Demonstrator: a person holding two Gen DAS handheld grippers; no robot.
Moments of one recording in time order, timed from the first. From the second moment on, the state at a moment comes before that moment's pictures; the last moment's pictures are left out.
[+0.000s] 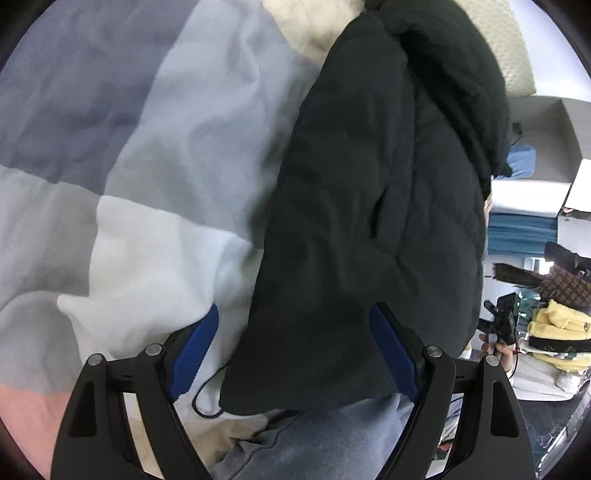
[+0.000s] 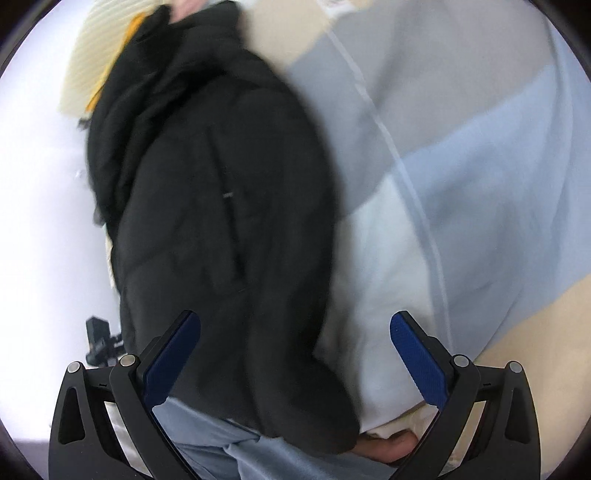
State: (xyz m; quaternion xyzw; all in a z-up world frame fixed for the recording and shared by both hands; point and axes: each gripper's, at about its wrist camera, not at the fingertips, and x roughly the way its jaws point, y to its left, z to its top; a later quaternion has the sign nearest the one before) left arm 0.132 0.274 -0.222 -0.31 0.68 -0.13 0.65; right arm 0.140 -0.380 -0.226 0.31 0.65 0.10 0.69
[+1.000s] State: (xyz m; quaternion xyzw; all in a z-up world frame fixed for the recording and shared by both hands) left arm 0.157 0.231 -0.232 -0.34 0.70 -0.17 0.61; right arm 0.160 -0.318 -0.249 0.29 0.67 0.23 0.64
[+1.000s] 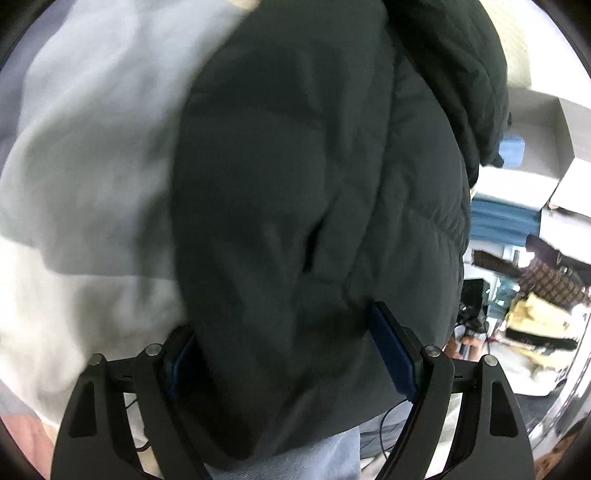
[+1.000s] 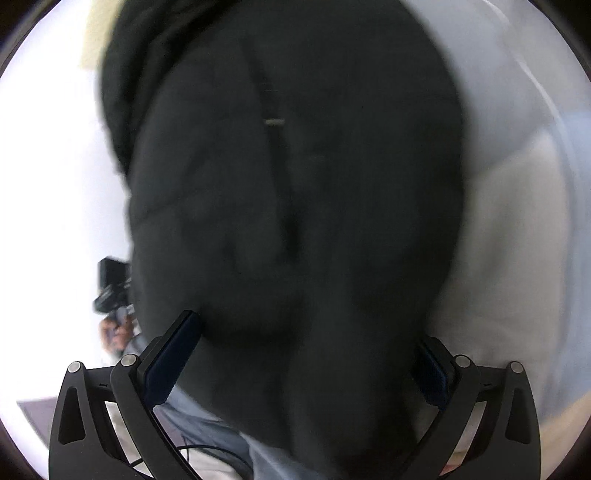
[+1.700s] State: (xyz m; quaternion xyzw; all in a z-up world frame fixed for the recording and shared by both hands) left arm 0.163 0.199 -0.178 -0.33 0.63 -0.19 0.68; right arm 0.134 -0.330 -0.184 0.34 0.50 0.27 0.75
